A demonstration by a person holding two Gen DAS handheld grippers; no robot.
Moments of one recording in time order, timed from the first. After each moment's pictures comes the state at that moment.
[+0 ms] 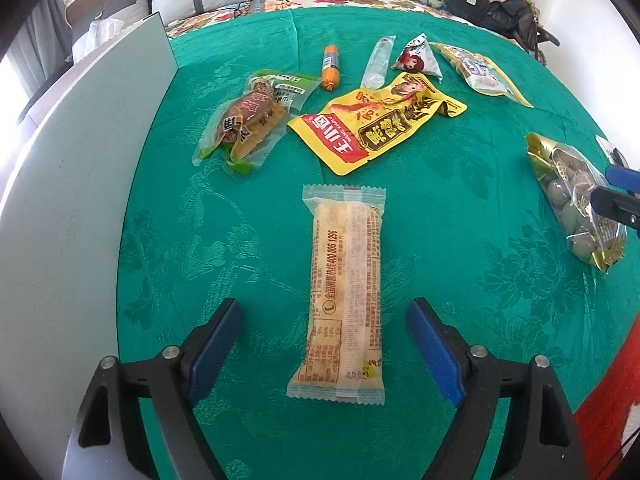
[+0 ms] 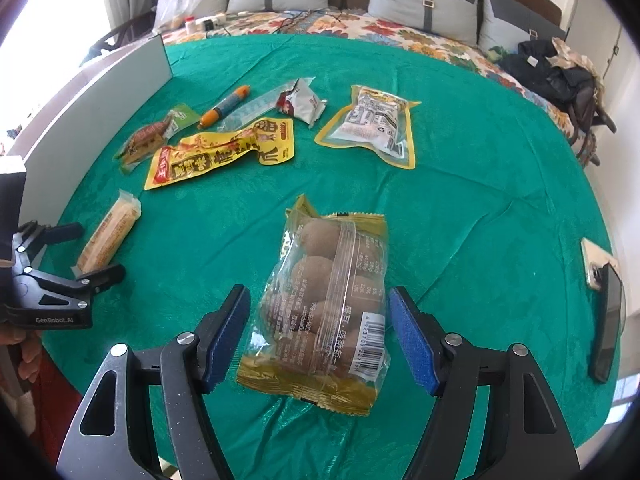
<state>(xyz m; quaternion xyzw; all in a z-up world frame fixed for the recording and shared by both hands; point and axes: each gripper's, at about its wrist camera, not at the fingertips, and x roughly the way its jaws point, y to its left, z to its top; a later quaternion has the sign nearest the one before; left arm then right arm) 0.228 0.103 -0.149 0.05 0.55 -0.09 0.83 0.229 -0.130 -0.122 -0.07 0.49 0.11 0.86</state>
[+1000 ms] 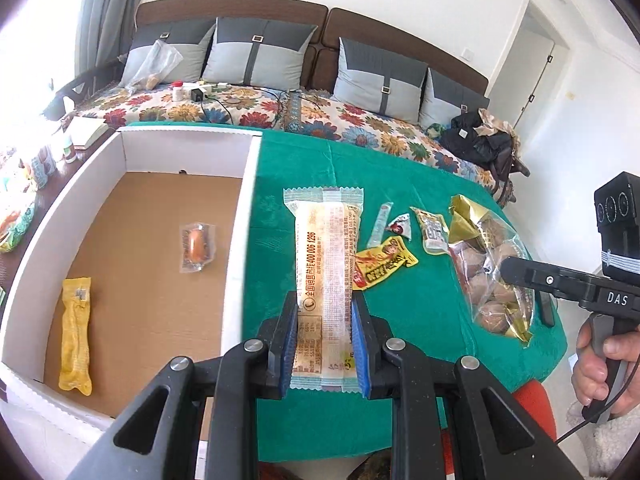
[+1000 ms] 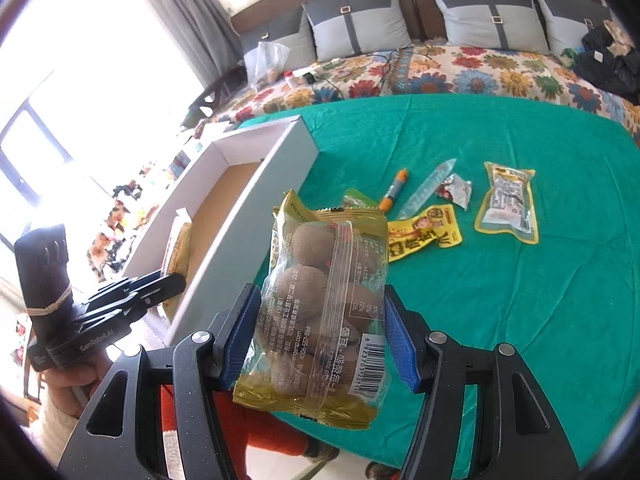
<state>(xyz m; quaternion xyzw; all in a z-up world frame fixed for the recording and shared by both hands) 0.146 0.246 0.036 -0.11 0.40 -0.09 0.91 0.196 -0.038 0.011 0.09 0.44 0.31 0.84</state>
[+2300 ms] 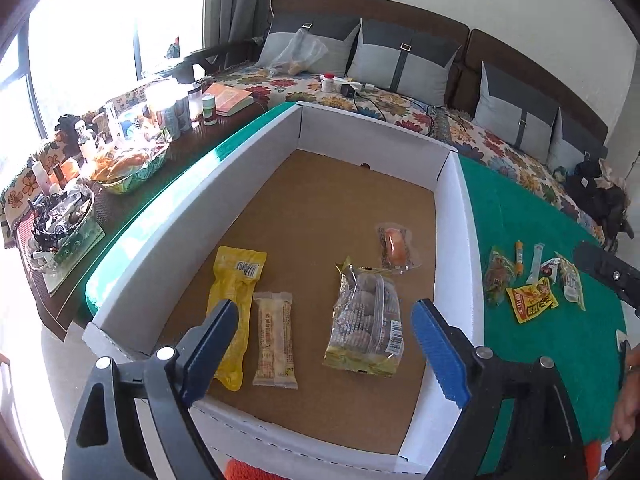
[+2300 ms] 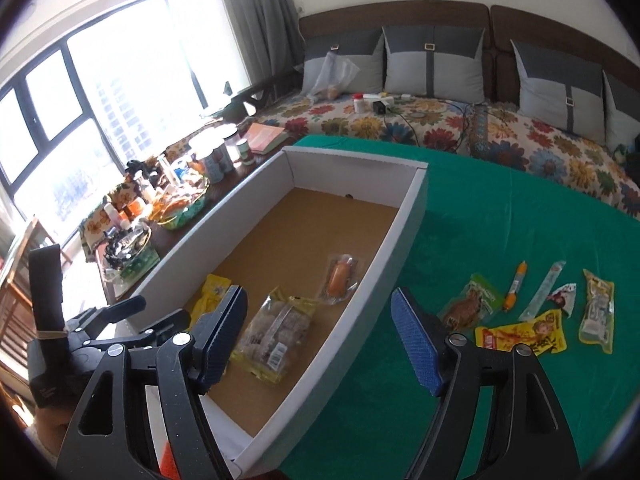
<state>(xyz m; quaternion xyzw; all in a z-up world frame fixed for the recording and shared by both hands) 0.129 0.374 -0.013 -0.13 0.41 0.12 0.90 0.212 0.133 0.007 -0.01 0.38 0.30 0.87</state>
